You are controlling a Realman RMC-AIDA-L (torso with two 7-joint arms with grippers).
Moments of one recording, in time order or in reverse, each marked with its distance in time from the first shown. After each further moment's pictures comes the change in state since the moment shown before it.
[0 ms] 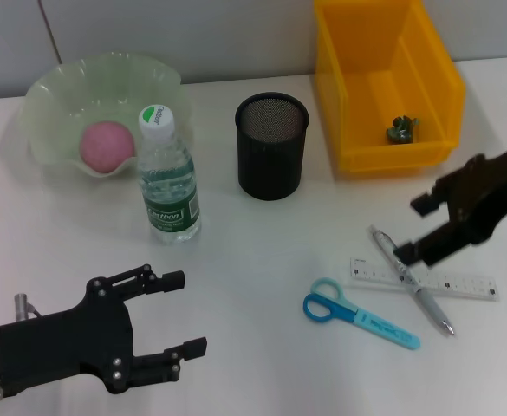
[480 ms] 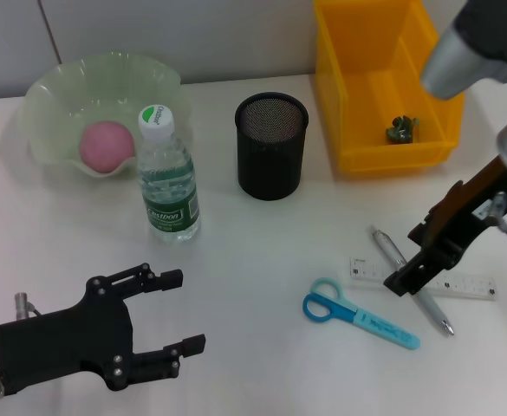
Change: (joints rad) left arm -0.006 0.001 0.000 -0.014 0.001 -0.025 0.009; right arm 0.066 0.028 -0.216 -0.011 -0.165 0.003 0.252
